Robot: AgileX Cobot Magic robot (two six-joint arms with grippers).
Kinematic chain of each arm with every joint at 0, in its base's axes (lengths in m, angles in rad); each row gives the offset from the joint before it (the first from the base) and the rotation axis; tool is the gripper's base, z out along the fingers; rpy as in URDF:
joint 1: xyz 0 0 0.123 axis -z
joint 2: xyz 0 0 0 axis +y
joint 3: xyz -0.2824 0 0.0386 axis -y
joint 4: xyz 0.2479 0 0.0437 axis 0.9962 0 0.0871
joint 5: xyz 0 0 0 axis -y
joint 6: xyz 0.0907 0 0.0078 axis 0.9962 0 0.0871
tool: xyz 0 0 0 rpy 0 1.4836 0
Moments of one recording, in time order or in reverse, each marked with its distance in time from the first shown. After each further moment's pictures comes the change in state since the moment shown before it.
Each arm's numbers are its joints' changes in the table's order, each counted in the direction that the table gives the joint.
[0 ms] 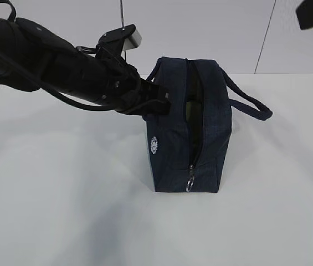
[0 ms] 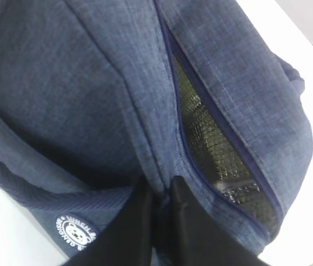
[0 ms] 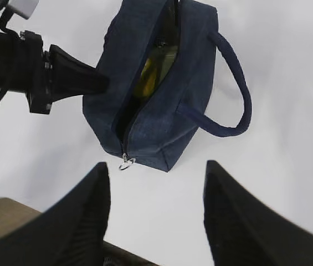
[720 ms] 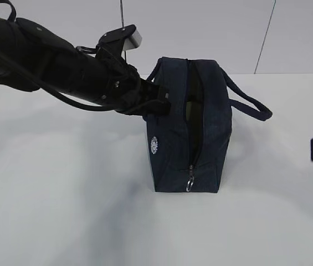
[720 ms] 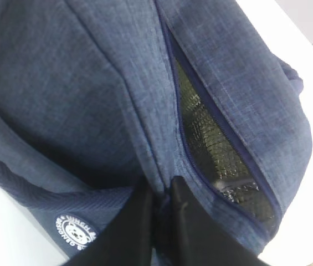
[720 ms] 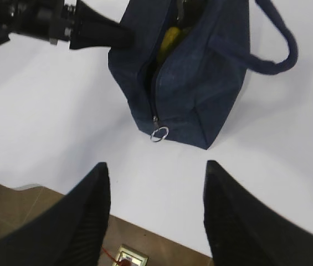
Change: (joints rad) left arm 0.000 0.000 0.000 0.002 -0.002 0.000; right arm 0.000 -0.476 -0.734 0.202 0.444 -0.063
